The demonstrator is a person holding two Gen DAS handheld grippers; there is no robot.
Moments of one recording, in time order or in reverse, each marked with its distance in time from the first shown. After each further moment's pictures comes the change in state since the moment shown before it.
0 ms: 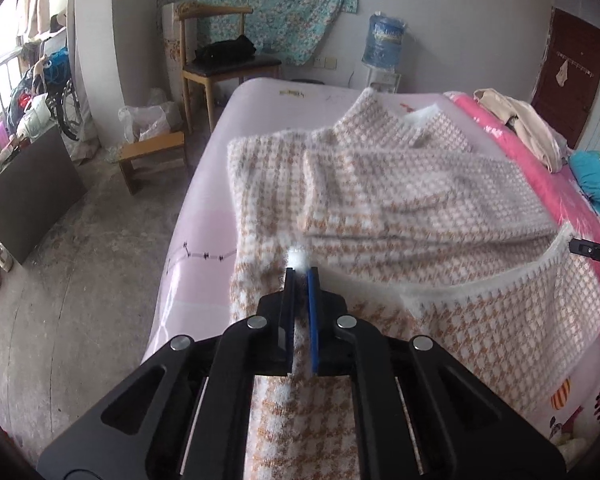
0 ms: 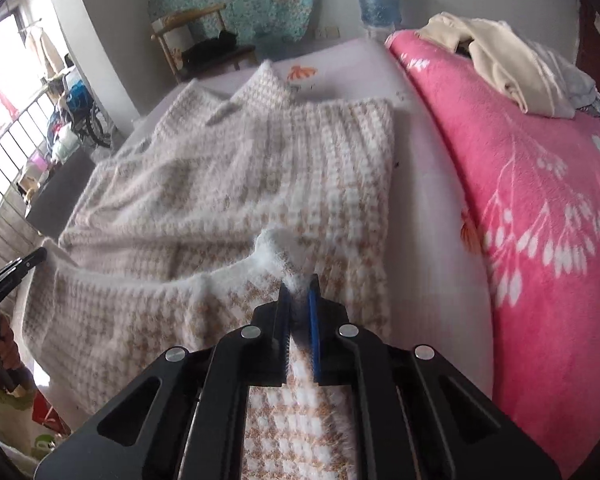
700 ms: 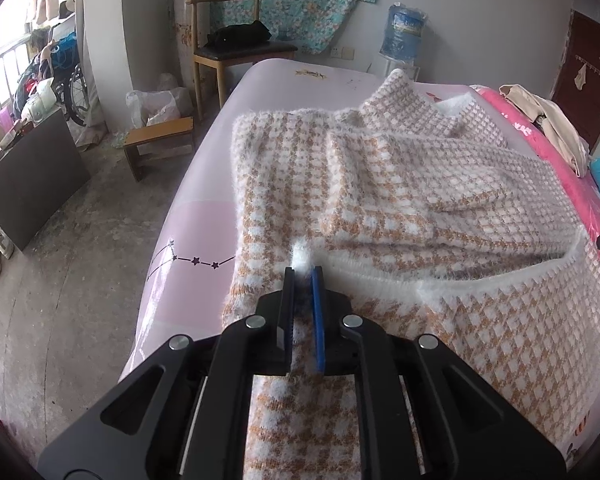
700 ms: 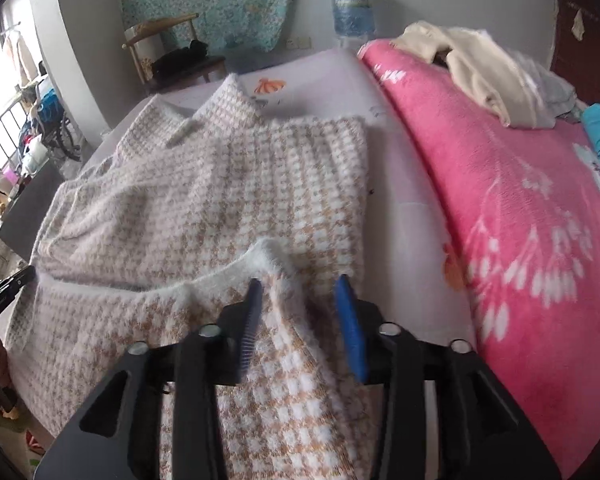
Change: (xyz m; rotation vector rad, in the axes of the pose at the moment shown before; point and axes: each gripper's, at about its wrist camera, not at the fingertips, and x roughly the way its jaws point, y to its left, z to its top) left arm 0.056 0.007 -0.004 -0.042 0.053 0.036; right arm 0.008 0.006 0.008 -0.007 -0.066 -0.129
